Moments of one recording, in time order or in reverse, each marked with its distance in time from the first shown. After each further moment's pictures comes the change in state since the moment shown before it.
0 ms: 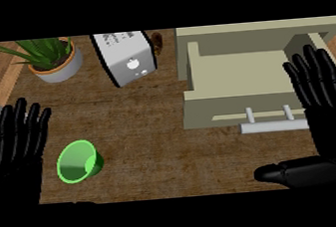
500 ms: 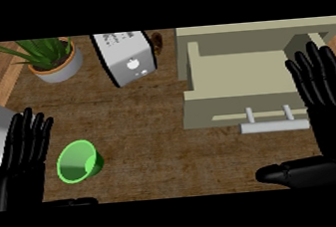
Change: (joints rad) left arm 0.056 0.003 0.037 0.093 -0.007 -0.020 -0.060; right arm -0.015 -0.002 -0.005 -0.018 -0.003 0.000 0.025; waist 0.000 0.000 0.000
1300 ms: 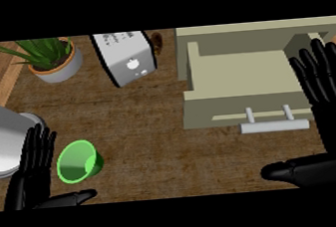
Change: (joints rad) left arm 0.011 0.021 0.106 0.338 -0.029 -0.055 -0.239; right arm -0.014 -0.010 -0.027 0.002 -0.024 0.012 0.016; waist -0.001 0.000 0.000
